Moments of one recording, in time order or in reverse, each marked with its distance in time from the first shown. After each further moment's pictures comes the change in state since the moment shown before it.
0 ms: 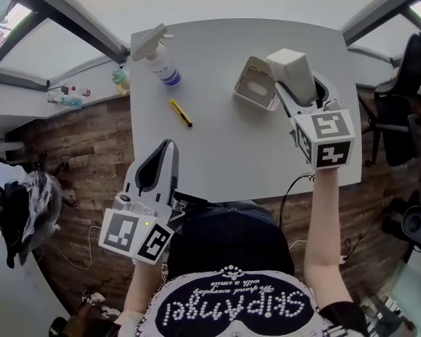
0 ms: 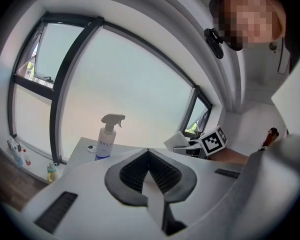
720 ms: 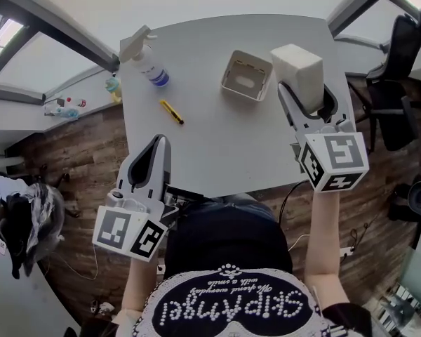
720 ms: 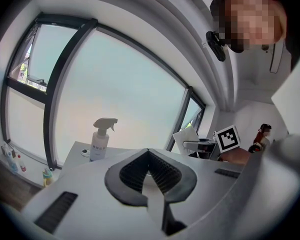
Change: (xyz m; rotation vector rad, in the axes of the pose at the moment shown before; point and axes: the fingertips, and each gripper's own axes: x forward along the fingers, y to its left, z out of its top) left arm -0.005 -0.016 0.006 0.045 -0.015 -0.060; right arm -0.082 -0.001 0.017 0.137 -0.202 -0.086
